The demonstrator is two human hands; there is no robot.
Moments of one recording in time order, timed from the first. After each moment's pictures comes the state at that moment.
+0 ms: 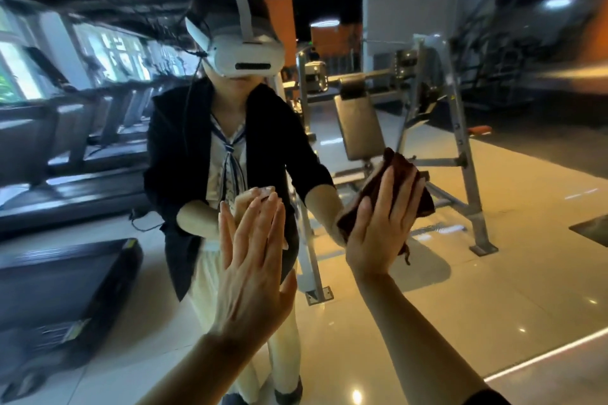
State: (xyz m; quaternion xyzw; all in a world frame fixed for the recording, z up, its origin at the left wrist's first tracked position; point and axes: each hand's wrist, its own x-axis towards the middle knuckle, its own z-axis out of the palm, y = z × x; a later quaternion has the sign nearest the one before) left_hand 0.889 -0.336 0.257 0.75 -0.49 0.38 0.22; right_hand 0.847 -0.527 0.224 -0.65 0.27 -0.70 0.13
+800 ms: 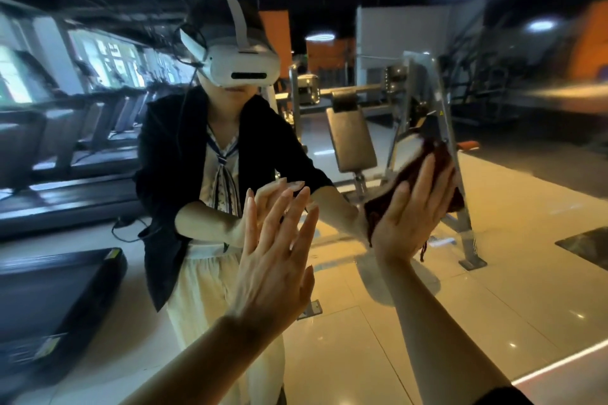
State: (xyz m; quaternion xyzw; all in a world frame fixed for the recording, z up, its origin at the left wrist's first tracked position) left_hand 0.873 -0.385 0.278 0.72 -0.53 0.41 0.17; right_hand 0.829 -0.605 0.250 -0.57 0.28 -0.76 0.12
